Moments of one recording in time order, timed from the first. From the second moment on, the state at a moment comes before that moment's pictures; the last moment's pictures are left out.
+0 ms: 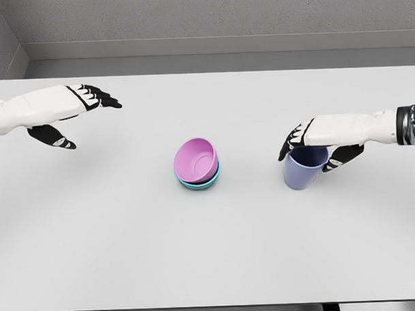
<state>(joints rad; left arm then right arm) -0.60 0.85 -0.45 -1.45 -0.25 -0.61 -0.61 -0.85 -0.97 0.97 -1.48 0.03 -0.61 0.61</state>
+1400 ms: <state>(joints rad) -0.60 0.85 -0.45 -1.42 -0.25 -0.61 -0.61 -0.96 -0.92 0.98 -1.62 0.03 -0.61 0.61</state>
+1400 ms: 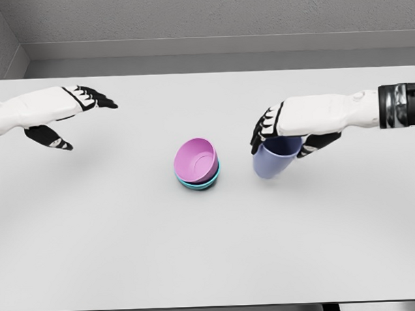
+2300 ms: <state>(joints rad) -0.60 0.85 -0.45 -1.40 -0.25 -0.61 -0.61 -1.07 -0.86 1.04 -1.65 0.03 -0.61 0.61</state>
